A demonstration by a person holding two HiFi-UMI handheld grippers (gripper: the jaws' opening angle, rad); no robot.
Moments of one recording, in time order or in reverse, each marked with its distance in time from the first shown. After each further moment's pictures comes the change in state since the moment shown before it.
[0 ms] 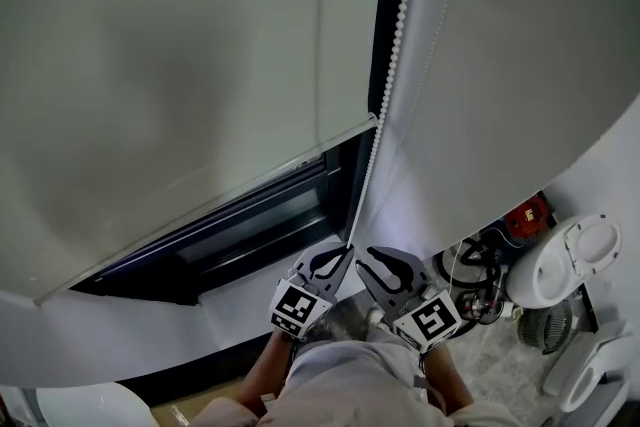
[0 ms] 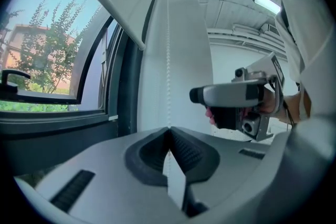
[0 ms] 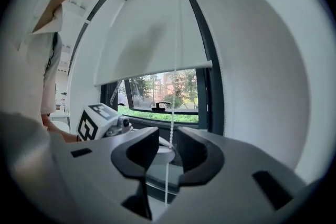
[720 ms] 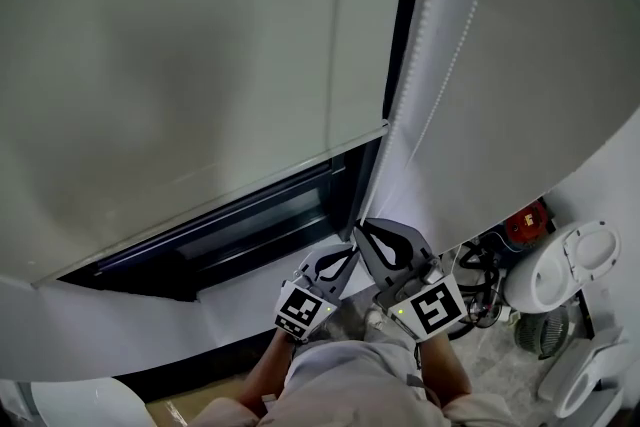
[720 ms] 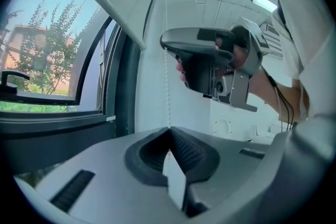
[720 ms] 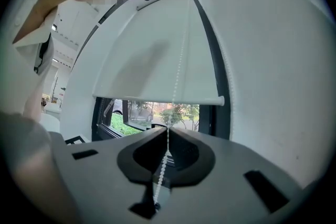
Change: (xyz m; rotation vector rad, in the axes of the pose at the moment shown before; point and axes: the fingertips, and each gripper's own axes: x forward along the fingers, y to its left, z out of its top) left arm 0.000 -0.009 0.001 0.007 -0.009 -0.007; right arm 0.026 -0.007 0.092 -0.120 -0.168 -0.022
